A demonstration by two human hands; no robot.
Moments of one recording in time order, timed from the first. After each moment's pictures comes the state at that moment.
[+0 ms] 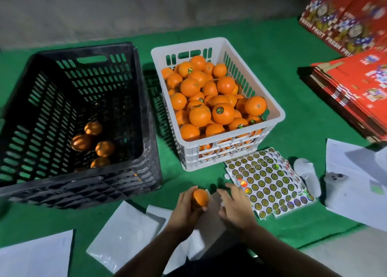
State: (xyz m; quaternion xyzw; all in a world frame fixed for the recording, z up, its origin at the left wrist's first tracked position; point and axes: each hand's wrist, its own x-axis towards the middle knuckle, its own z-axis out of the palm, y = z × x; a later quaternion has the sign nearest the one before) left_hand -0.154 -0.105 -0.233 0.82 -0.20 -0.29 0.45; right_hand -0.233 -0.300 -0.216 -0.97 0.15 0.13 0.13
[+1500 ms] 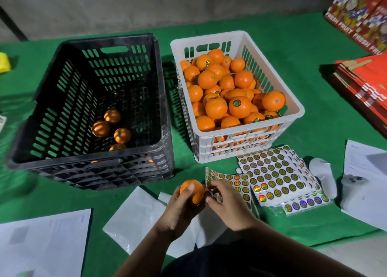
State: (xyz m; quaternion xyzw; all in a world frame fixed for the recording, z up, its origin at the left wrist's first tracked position) left_hand -0.162 -0.075 -0.187 0.40 0.13 -0.41 0.81; right_hand -0.221 -0.250 -0.165 -0.91 0.07 0.01 0.41
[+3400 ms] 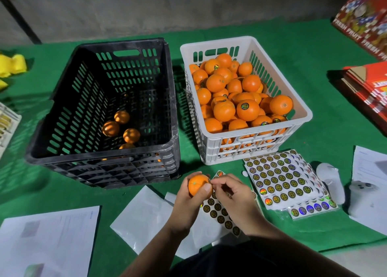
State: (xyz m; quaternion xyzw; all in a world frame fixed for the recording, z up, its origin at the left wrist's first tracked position) left_hand -0.166 -0.082 -0.155 0.62 0.00 -0.28 0.73; right_hand -0.216 -0.236 -0.124 -0.81 0.11 -0.07 0.57
